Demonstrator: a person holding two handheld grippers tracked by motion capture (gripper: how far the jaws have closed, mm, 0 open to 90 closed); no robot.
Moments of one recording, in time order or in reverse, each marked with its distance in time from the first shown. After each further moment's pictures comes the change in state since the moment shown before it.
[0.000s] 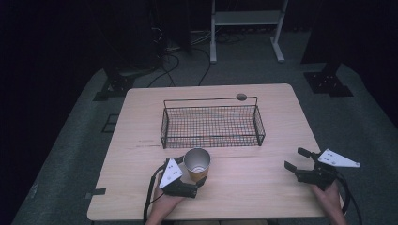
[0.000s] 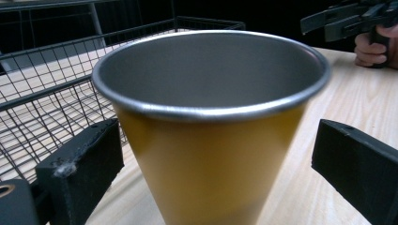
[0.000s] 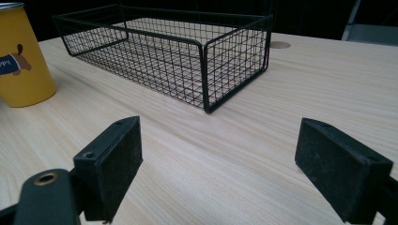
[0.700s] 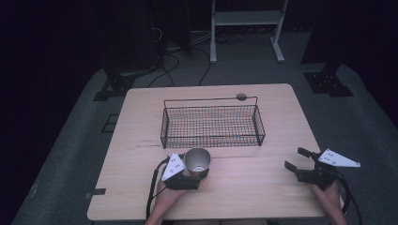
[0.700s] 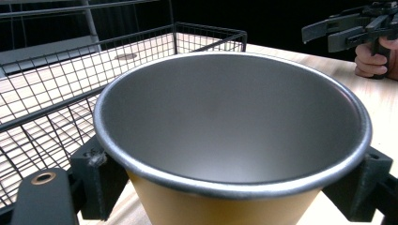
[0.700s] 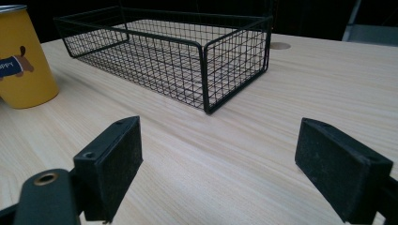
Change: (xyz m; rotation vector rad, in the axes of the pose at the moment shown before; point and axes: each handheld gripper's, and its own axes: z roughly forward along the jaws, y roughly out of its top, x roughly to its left) left arm 0.007 0.010 0.011 0.000 -0.024 -0.014; right arm -0.001 0.000 0.000 -0.004 0.003 0.004
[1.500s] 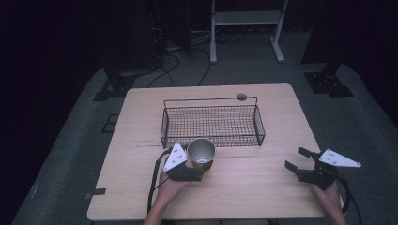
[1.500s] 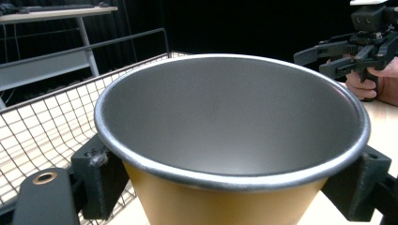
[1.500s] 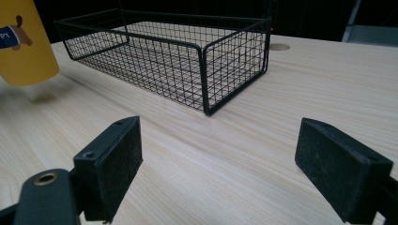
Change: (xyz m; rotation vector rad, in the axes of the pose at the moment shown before) left arm 0.006 0.035 0.009 -0.037 -0.033 0.029; right arm -0.001 0.000 -0.001 -0.006 0.001 0.007
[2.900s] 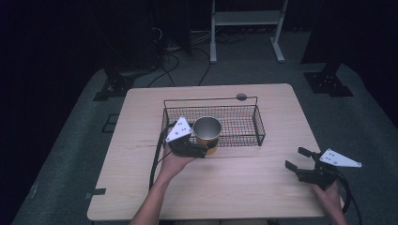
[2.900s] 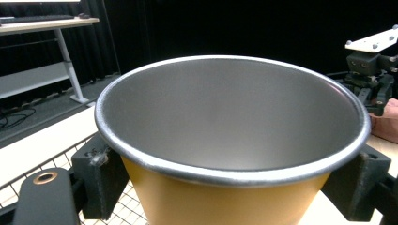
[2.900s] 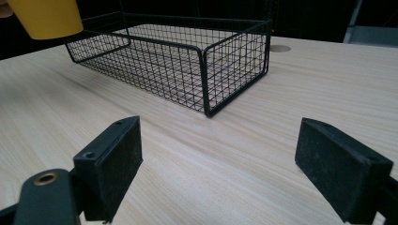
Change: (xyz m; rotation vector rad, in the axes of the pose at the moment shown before) left arm 0.039 0.057 0.029 -0.017 -0.086 0.002; right arm -0.001 0.000 -0.001 -0.008 0.007 0.006
